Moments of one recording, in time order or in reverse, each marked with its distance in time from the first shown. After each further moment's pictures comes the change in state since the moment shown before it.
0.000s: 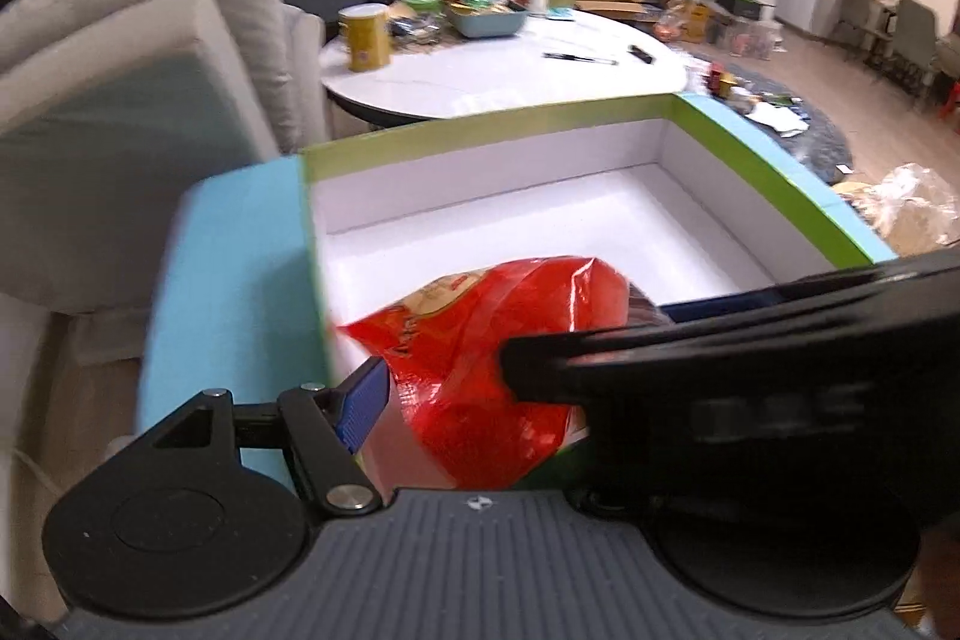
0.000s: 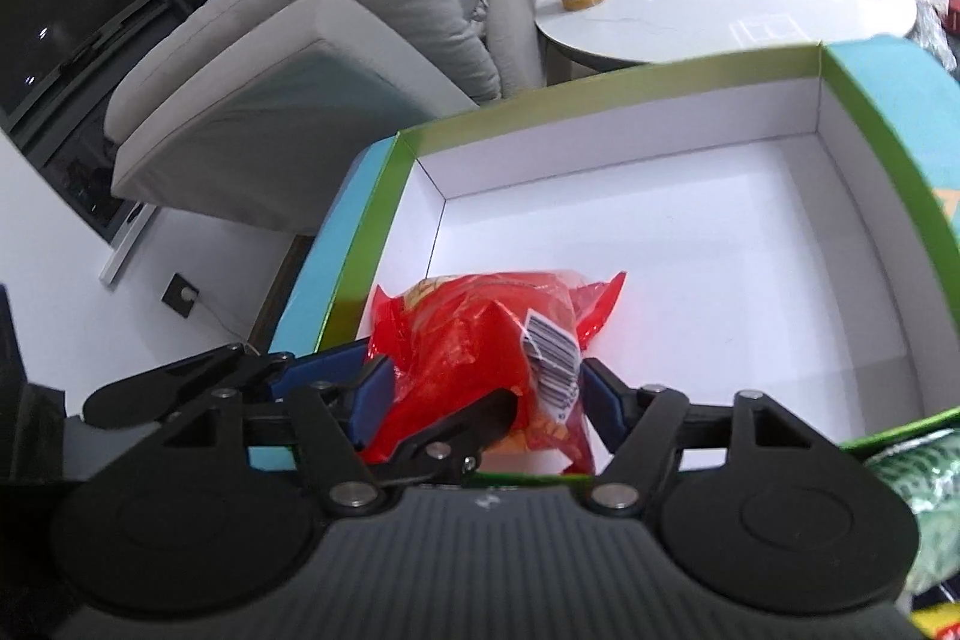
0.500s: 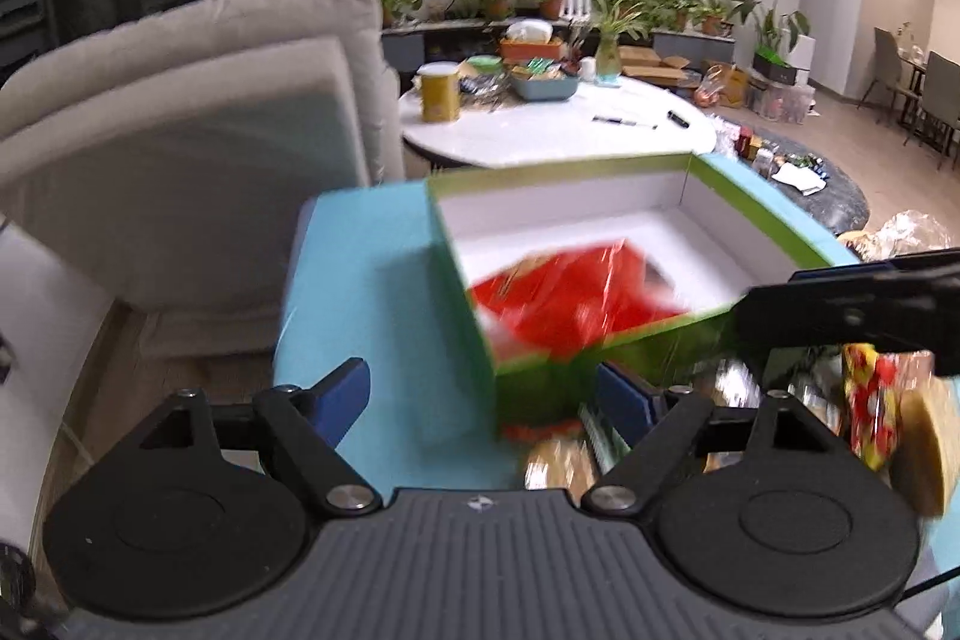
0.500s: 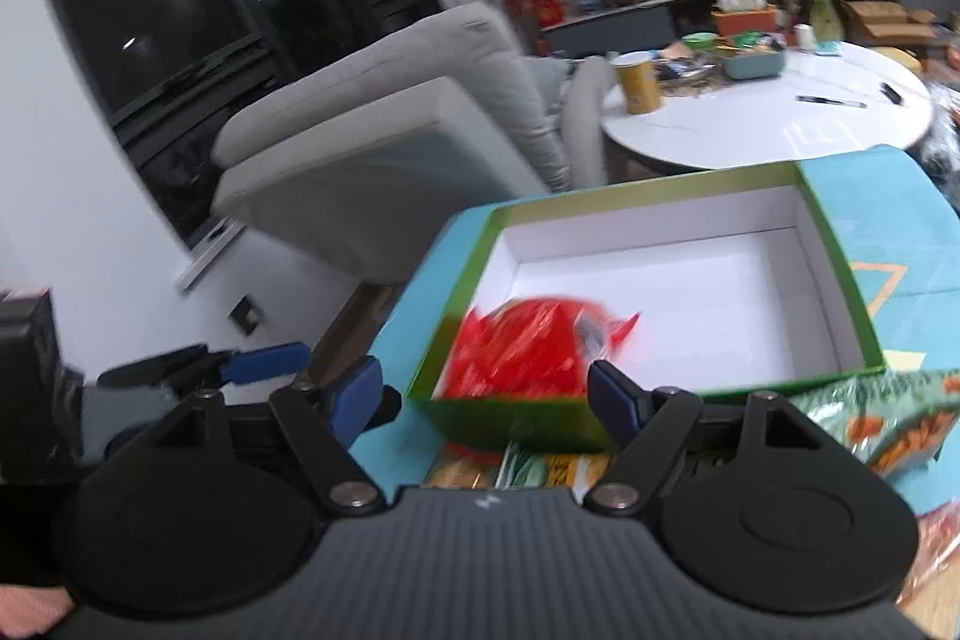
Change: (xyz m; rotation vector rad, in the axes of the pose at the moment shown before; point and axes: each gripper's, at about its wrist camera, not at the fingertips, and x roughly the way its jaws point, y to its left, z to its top) left arm -0.099 0.027 -0.051 -0.076 -0.109 0.070; right arm -0.086 0.017 -0.038 -0.141 -0.146 0.121
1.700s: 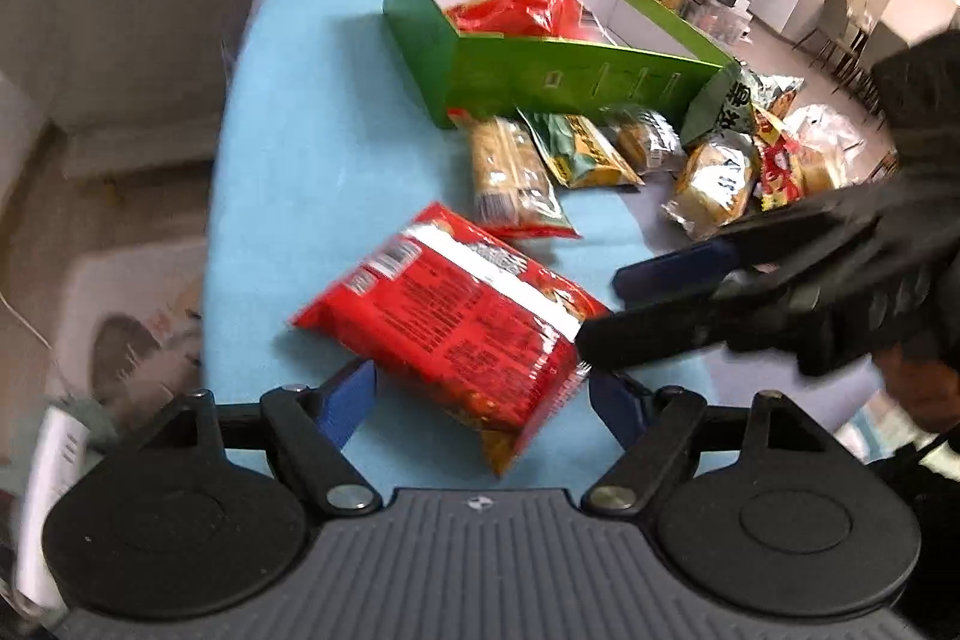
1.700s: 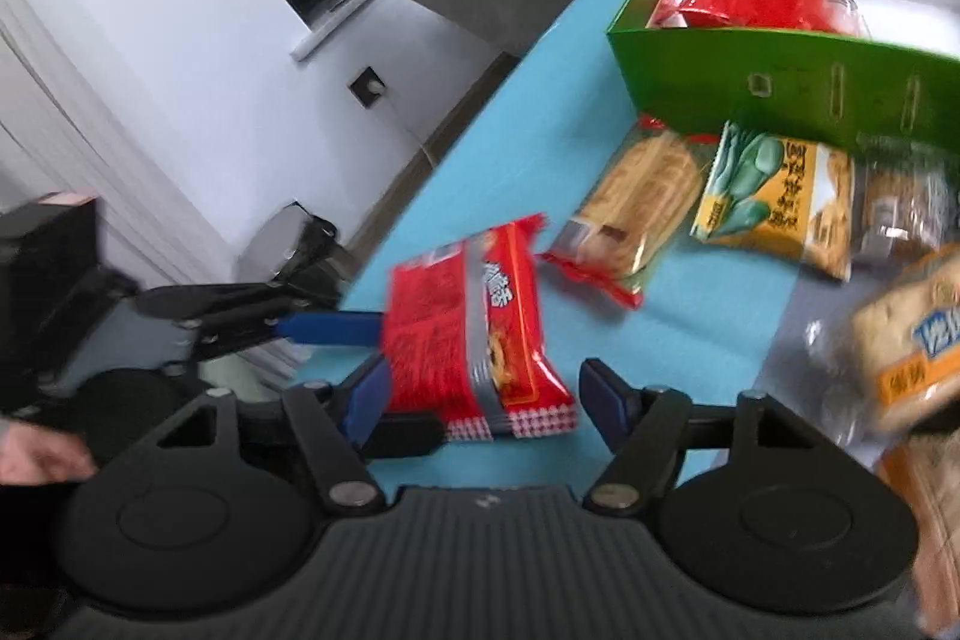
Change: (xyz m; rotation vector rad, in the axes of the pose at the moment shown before) left arm -0.044 0.025 -0.108 -0.057 0.239 -0.208; right arm 0.041 0.041 -0.091 -0.040 0.401 0.251
